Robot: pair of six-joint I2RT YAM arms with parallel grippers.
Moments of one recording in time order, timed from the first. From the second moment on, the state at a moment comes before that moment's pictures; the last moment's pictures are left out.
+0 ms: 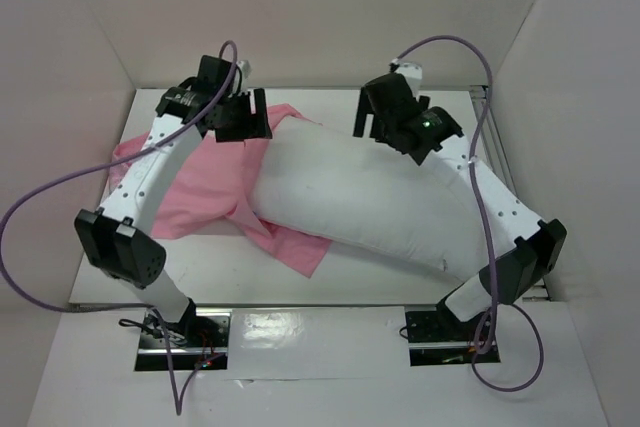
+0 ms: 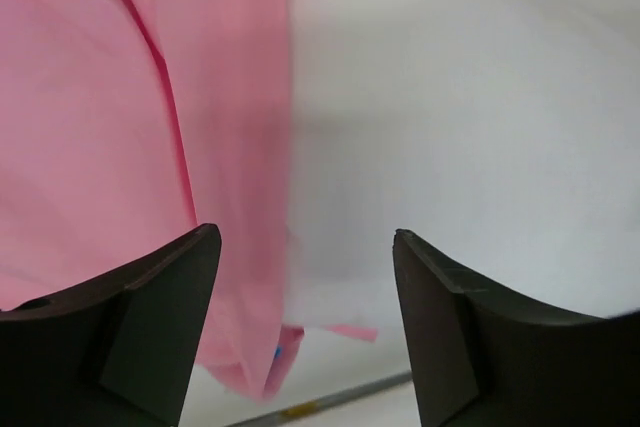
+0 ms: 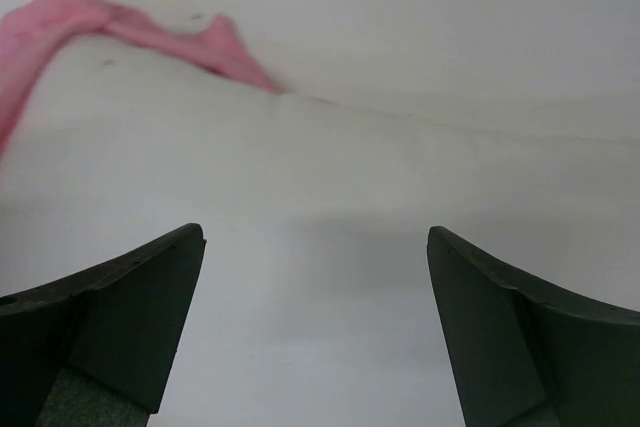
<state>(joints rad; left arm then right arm) -0.29 1.59 1.73 -0.99 0.14 -0.37 0.63 1.52 1.66 -0.82 0.52 0.52</state>
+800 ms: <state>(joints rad) -0.37 2.13 2.12 -0.92 -0.12 -0.42 0.23 1.36 1.11 -0.77 0.34 0.55</state>
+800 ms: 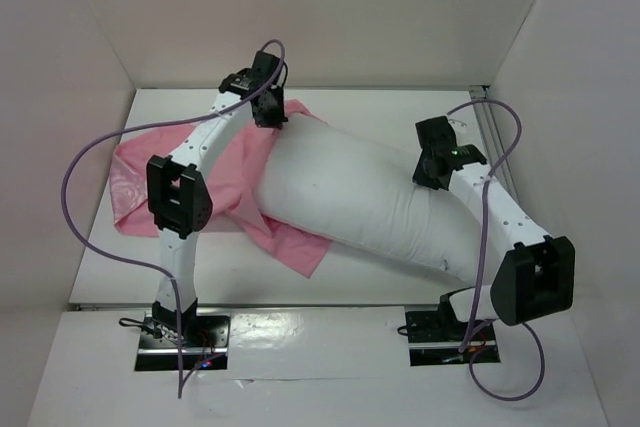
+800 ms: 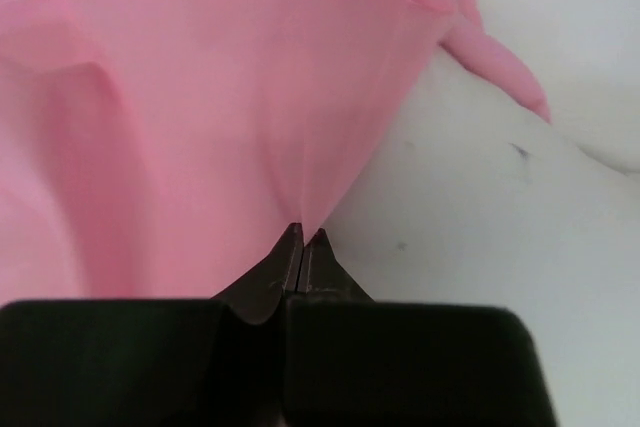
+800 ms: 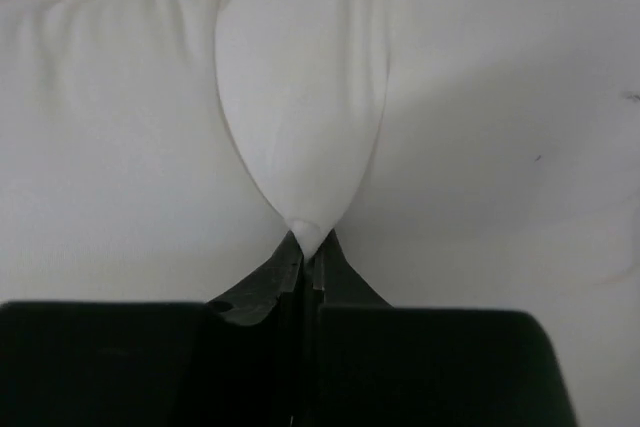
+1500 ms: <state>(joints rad) -0.57 2.03 2.22 -0.94 0.18 -0.32 0.63 1.21 1.37 -0.76 0.44 0.65</state>
